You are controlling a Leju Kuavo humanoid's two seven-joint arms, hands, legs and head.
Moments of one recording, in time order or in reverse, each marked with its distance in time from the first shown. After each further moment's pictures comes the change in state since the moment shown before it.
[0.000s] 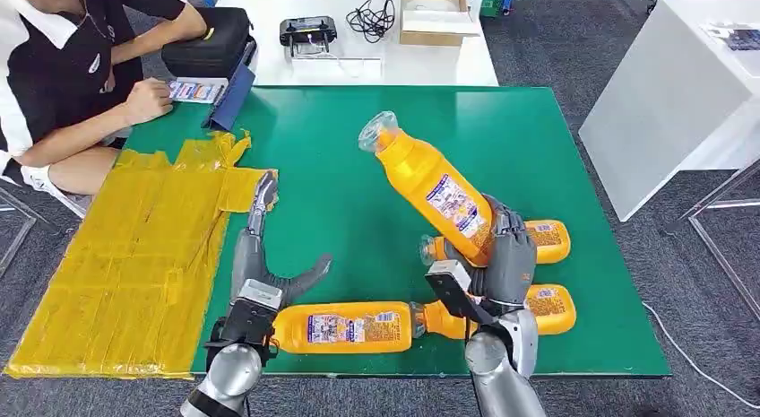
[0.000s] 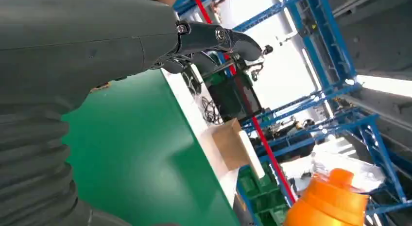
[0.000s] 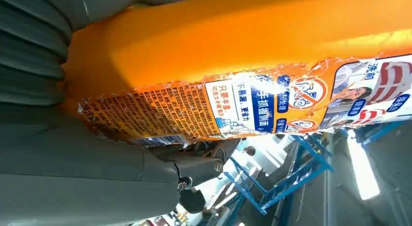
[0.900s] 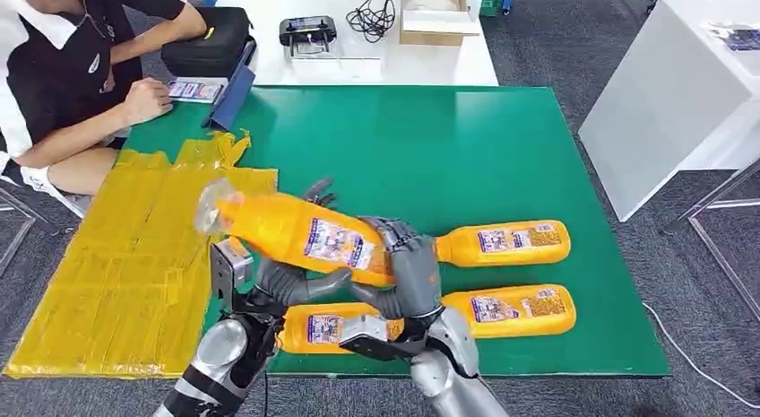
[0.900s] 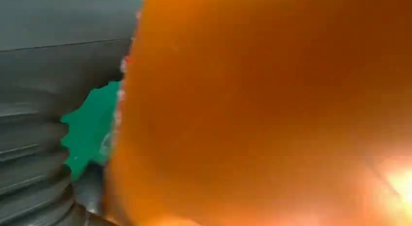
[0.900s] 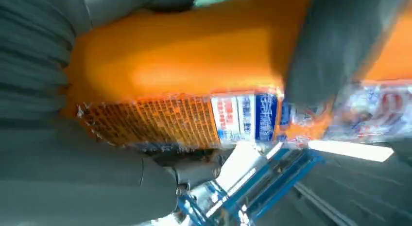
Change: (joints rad) left arm -0.081 0.042 -0.027 0.032 0.498 -0.490 0.105; right arm -0.035 -0.040 0.418 0.012 -0.154 0.168 -0.108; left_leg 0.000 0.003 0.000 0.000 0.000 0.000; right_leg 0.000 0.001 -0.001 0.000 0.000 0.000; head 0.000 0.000
